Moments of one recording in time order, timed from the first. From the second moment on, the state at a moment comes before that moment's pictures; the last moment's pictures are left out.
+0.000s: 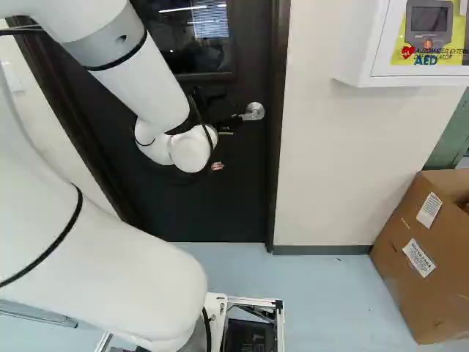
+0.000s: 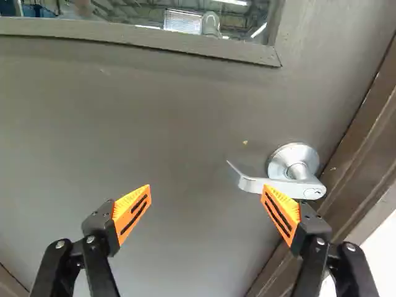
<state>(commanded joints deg) -5.1 12.1 -22.9 -11.8 50.0 0.0</state>
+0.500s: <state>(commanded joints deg) -5.1 9.6 -28.5 -11.8 50.0 0.0</state>
